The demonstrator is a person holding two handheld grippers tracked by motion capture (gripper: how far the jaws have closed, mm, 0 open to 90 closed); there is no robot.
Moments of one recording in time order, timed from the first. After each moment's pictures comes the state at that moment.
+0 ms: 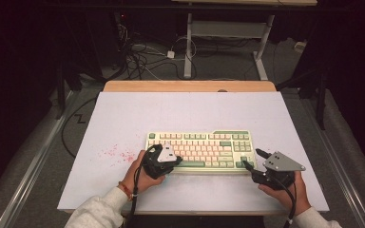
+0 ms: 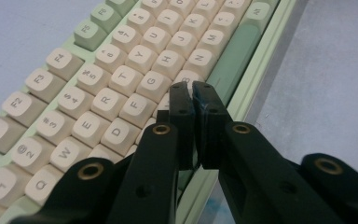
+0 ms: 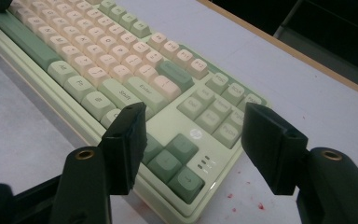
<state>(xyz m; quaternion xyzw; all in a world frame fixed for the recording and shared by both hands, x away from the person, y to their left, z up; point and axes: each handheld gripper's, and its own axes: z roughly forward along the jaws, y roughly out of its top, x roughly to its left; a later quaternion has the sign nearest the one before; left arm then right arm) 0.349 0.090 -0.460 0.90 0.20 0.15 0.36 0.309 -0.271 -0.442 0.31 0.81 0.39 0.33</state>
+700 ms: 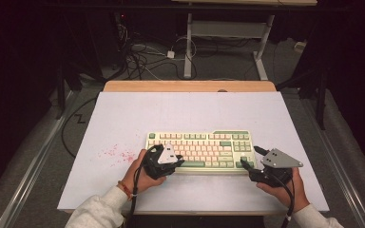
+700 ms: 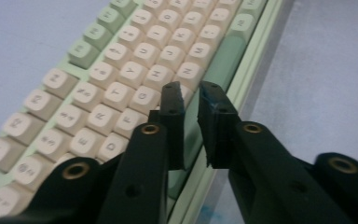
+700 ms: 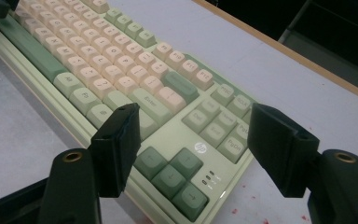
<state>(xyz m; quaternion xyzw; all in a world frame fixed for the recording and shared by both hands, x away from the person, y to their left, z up) 0.344 0.098 -0.450 0.89 0.19 0.17 0.37 0.316 -0.265 -0.437 0.30 0.81 0.39 0.32</state>
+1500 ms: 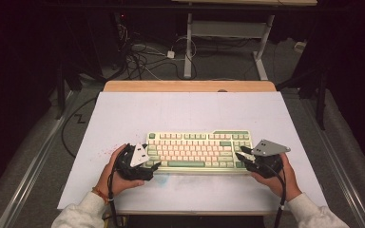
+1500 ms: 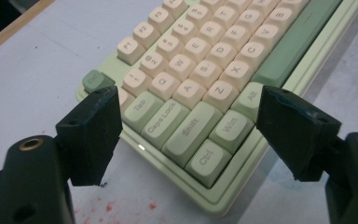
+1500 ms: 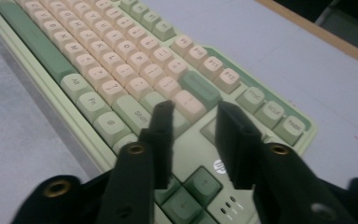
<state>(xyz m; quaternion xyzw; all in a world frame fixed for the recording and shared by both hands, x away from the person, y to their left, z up) 0.334 0.164 -0.461 0.87 0.26 0.25 0.34 0.347 -0.249 -0.437 0.29 0.84 0.37 0.25</state>
